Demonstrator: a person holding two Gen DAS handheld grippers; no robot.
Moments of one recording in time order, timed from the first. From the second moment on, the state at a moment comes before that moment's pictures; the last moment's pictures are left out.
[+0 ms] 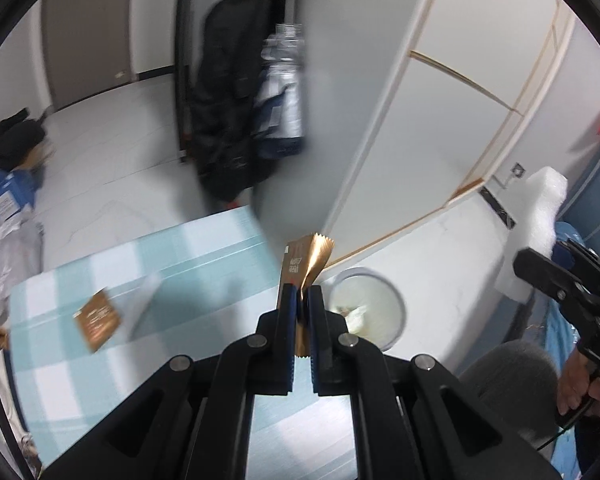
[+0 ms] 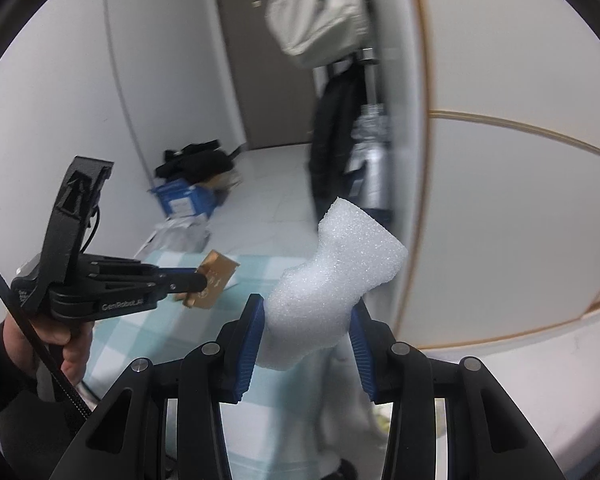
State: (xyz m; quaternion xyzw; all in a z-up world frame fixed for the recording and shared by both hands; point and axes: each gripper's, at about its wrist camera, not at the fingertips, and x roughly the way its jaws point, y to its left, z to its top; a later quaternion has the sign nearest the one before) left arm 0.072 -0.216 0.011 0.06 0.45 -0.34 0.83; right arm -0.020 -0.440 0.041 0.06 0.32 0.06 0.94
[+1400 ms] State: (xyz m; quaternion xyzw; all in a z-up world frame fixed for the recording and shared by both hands) left arm 0.094 -0.450 -0.201 0.13 0.68 -0.39 0.61; right arm 0.038 -0.630 -0.269 0.26 0.54 -0.01 0.80
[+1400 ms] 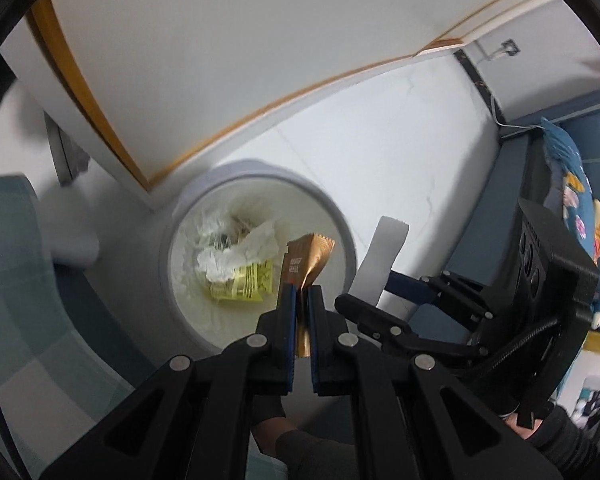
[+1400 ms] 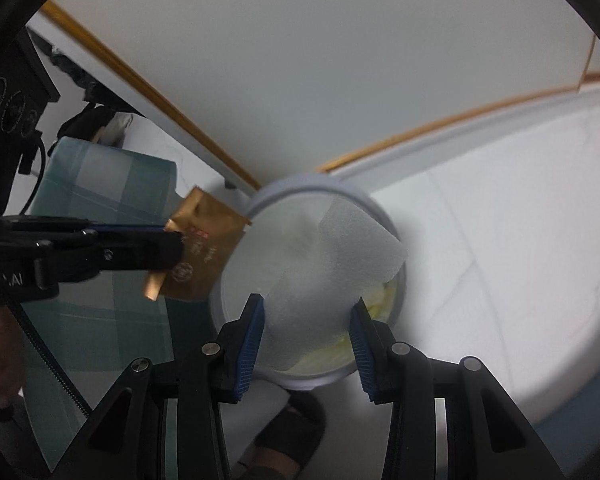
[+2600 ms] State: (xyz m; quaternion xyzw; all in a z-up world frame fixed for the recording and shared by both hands) left arm 0.101 -0.441 -0.224 0.13 0.72 -0.31 0.61; right arm 0.019 -0.633 -0.320 0.33 0.57 -0.02 0.75
